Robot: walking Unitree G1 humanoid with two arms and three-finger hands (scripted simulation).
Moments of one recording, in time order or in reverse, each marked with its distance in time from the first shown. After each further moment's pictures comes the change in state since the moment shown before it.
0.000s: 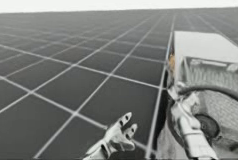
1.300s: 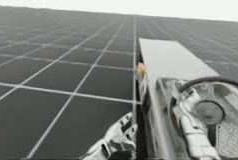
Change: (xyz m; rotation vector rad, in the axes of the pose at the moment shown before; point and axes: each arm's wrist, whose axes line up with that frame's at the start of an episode) left arm -0.001 0.005 -0.001 -0.026 -0.012 -0.020; right arm -0.005 0.008 0.013 -0.024 -0.050 0.009
